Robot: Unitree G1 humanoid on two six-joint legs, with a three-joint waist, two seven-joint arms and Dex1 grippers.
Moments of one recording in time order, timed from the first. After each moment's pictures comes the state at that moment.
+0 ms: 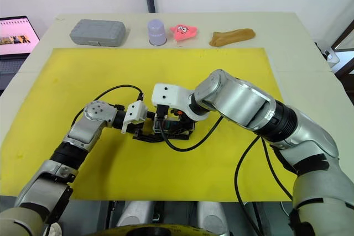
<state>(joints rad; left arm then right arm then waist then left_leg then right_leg) -0.54 0.48 -0.30 0.31 -0.18 -0.03 -1.38 -1.09 -0.69 0.70 -0.41 0.41 1.32 0.91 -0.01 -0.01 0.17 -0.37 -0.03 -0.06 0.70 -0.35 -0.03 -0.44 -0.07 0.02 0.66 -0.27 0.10</state>
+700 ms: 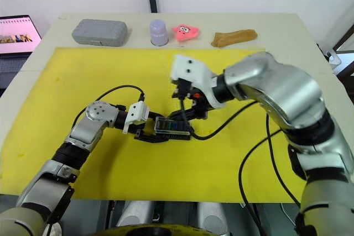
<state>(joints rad) -0.54 0.47 -0.30 0.31 -0.17 -0.05 -1.37 -0.85 -0.76 0.26 -0.48 0.57 1.17 0.97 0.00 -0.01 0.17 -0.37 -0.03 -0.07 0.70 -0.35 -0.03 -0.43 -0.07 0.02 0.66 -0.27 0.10</state>
